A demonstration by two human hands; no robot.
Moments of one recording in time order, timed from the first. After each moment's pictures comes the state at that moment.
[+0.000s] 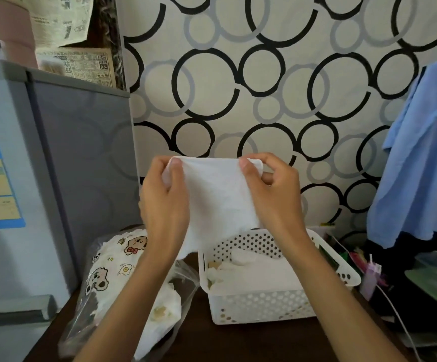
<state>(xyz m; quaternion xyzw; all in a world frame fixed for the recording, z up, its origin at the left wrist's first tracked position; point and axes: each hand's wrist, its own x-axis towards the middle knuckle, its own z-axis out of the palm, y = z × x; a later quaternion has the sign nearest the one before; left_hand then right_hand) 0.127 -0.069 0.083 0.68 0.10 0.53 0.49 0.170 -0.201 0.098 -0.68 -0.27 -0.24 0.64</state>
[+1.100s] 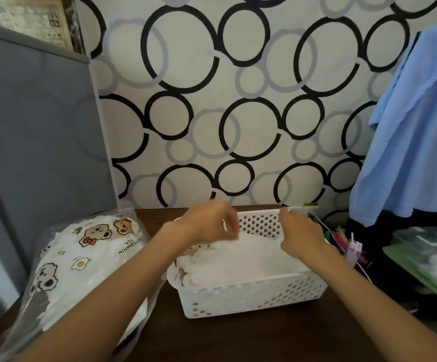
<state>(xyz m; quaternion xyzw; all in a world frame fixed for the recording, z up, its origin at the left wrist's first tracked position) 0.237 -0.092 0.012 0.98 -0.14 0.04 0.14 0.271 -0.286 -0.012 -0.99 -0.13 -0.09 0.02</state>
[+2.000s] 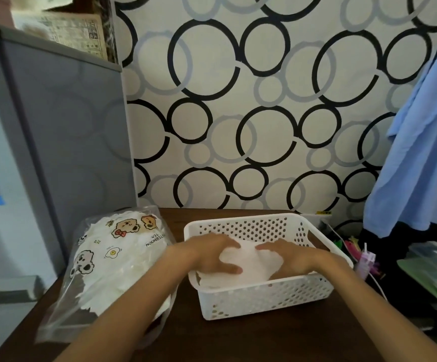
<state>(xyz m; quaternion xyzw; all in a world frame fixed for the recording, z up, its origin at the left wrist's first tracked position) 0.182 -0.077 -0.007 0.98 -0.08 -0.11 0.12 0.252 -0.272 -0.009 -0.93 -0.27 0.24 0.07</state>
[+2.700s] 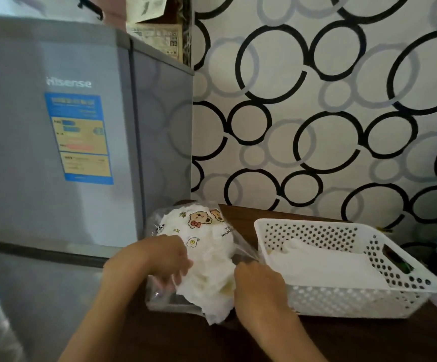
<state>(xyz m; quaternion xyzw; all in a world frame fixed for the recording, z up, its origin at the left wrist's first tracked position) 0.045 0.046 0.019 0.94 0.17 -0.17 0.23 0.094 -0.115 -0.014 -0.95 -0.31 0.04 0.04</state>
